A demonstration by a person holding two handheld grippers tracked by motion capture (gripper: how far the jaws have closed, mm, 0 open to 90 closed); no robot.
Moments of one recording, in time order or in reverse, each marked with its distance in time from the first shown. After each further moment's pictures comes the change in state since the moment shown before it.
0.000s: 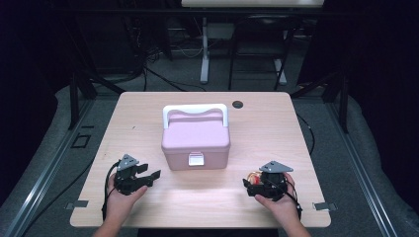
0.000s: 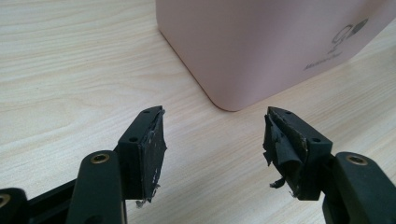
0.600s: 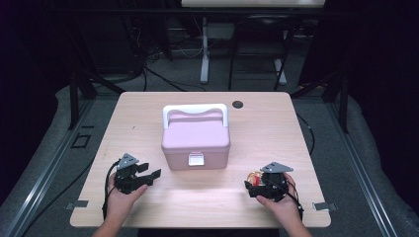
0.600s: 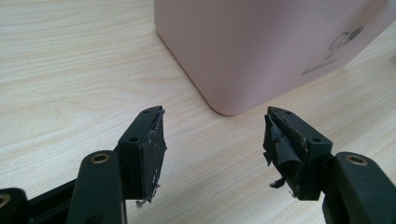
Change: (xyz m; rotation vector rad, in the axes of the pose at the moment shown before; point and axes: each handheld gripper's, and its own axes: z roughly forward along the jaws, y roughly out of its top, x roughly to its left) left arm 0.002 0.002 0.002 -0.004 -0.015 -0.015; right arm -0.006 -0.007 0.004 0.054 -0.001 0.010
